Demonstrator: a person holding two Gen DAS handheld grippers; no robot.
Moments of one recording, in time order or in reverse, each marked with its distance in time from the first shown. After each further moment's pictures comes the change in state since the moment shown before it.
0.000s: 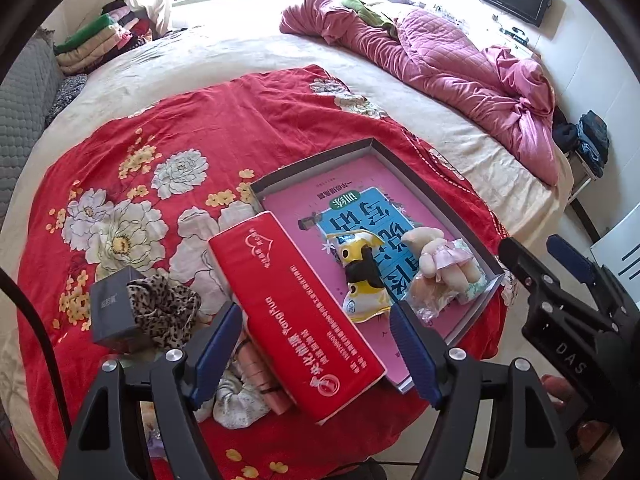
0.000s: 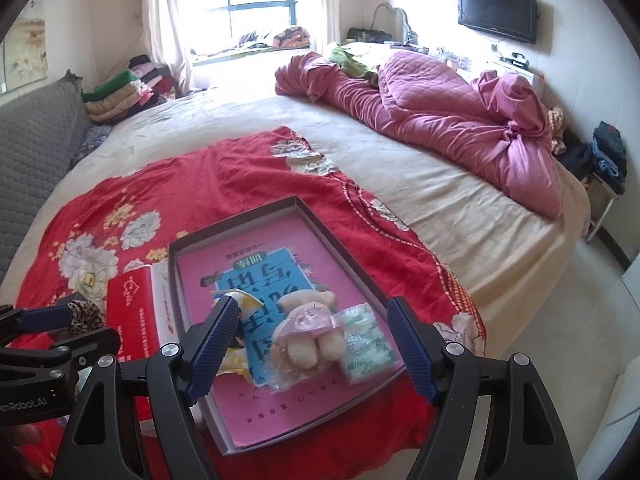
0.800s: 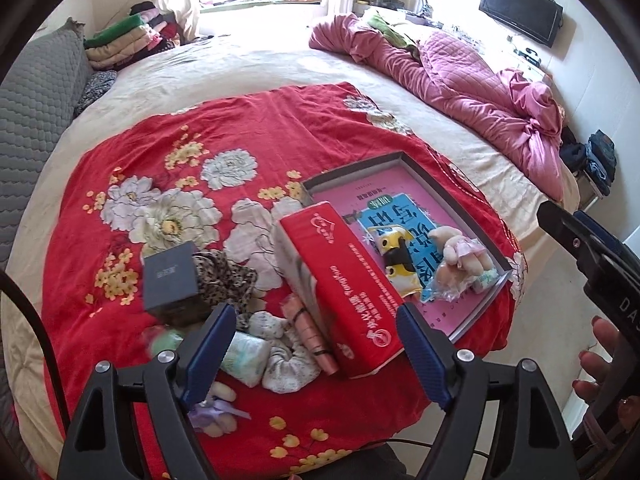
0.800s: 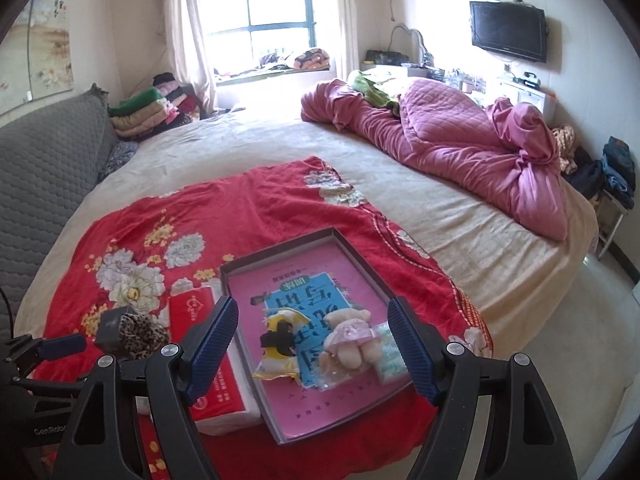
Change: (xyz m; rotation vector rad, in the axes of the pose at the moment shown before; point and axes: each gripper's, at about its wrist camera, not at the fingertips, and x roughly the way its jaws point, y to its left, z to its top) left arm -0.051 0.048 -0.033 -0.054 -0.061 0.045; right arm -0.066 0.038 0.013 -0.013 -0.081 0.086
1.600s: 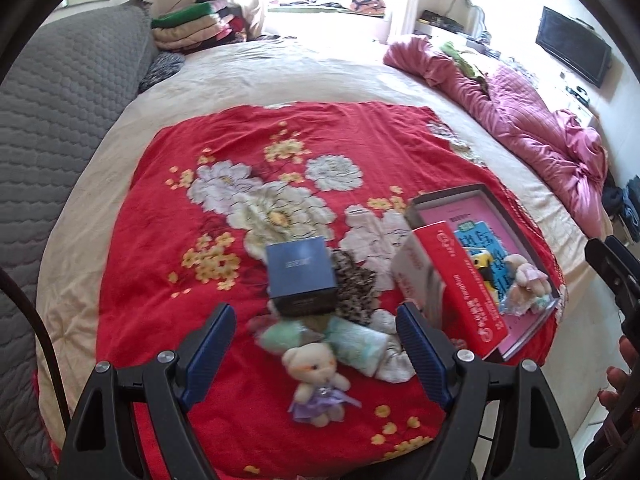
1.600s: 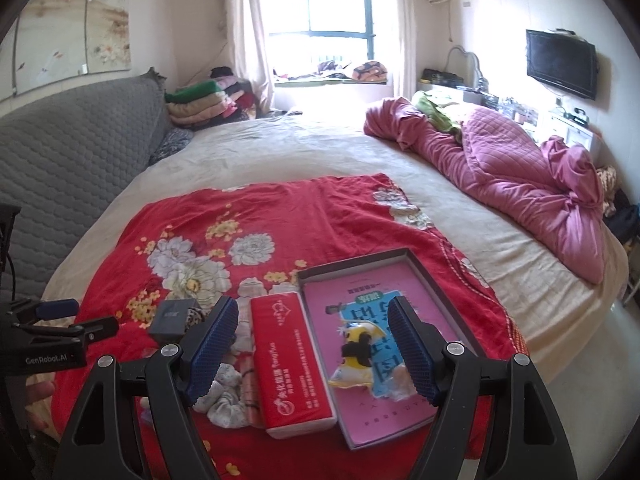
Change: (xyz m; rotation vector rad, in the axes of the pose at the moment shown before) left arm -0.036 0.120 -0.014 -0.151 -0.032 0.123; right arm -0.008 0.081 0.003 -0.135 -0.025 0.135
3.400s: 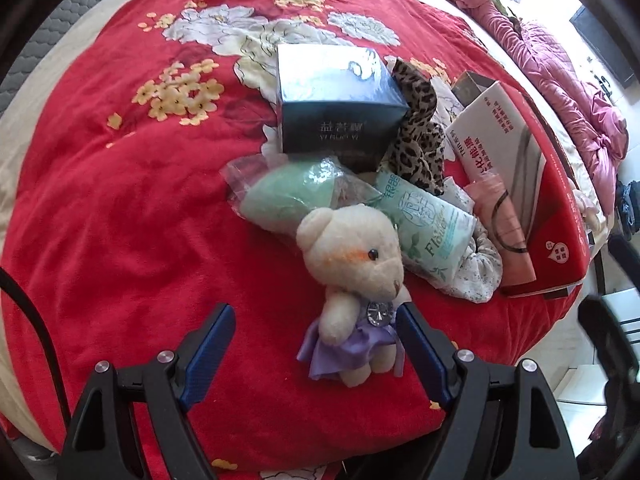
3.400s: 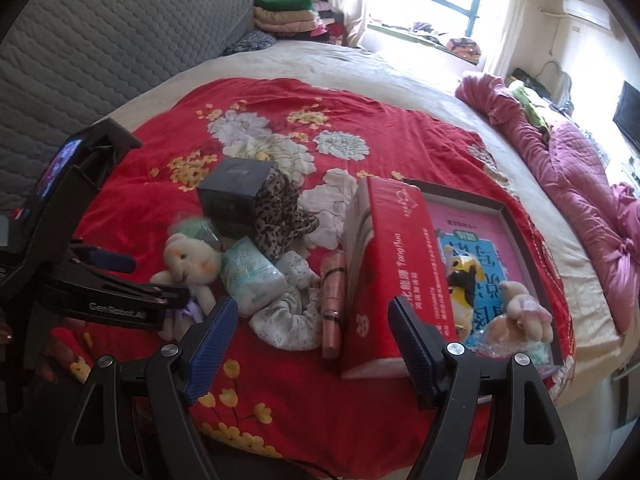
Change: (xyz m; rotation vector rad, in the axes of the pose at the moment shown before) left arm 0.131 0.036 -0.093 -0.098 0.325 -0.111; right arm 0.072 0.100 -0.102 -0.343 0.215 0.126
